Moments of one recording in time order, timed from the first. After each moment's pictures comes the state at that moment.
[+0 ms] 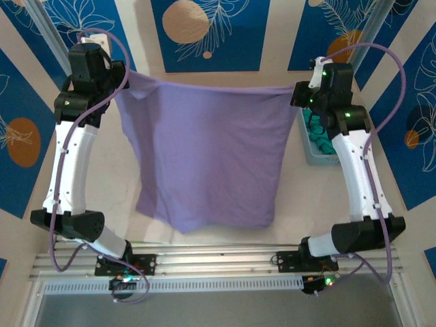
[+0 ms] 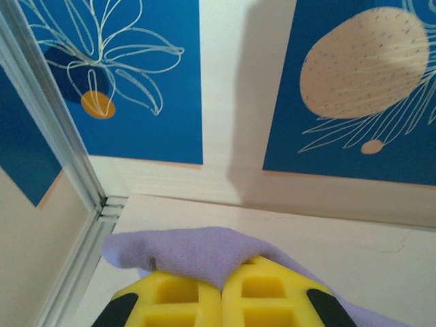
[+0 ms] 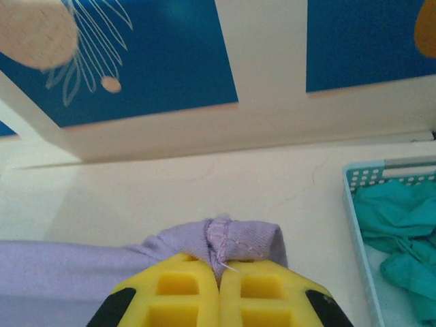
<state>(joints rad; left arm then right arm) -0.16 1.55 2.07 -0.83 -0.23 -0.12 0.10 1.41 1.70 -0.75 -0.06 0.21</state>
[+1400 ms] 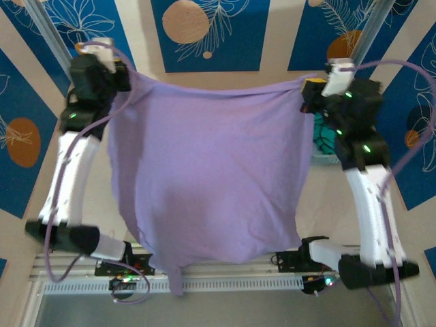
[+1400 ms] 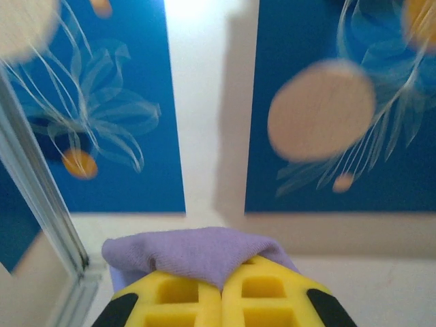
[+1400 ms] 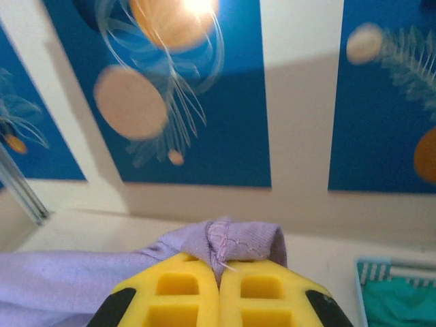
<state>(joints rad) -0.15 1.48 1.77 -0.48 -0.16 -0.03 0.10 1.19 1.54 -0.53 -0.14 0.13</state>
